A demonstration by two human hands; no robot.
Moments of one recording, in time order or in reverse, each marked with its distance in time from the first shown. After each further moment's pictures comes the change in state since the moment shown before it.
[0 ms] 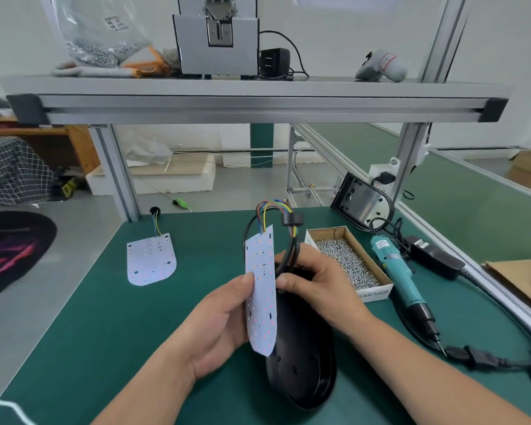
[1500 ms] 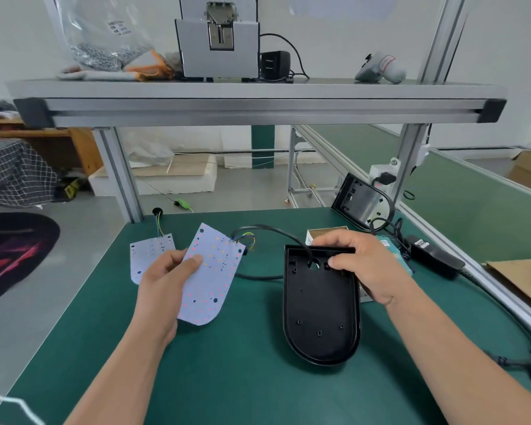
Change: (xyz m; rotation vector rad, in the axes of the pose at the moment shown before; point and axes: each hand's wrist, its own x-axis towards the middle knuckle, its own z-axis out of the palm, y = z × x) left_hand -0.004 0.040 -0.058 0.300 0.626 0.404; right_hand 0.013 0.010 -0.081 0.033 0.038 0.235
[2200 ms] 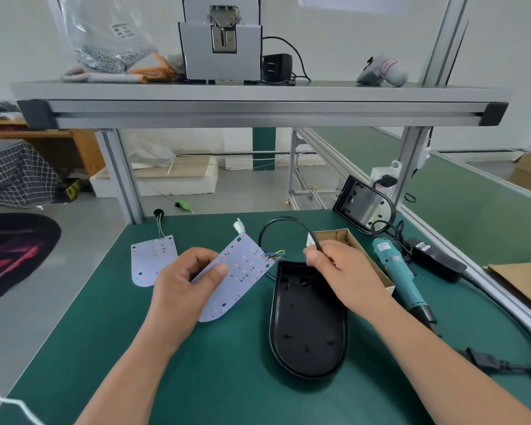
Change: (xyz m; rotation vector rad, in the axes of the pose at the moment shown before) left_hand -0.018 0.004 0.014 0.241 -0.185 0.316; right_hand -0.009 -0.003 0.037 -0.589 0.128 -0.176
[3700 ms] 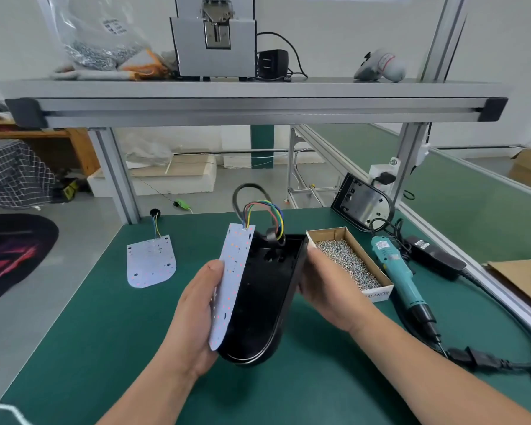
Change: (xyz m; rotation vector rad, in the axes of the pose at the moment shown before) left_hand -0.023 0.009 0.038 -0.670 -0.130 -0.358; right_hand -0.004 -0.032 0.034 1.157 -0.294 0.246
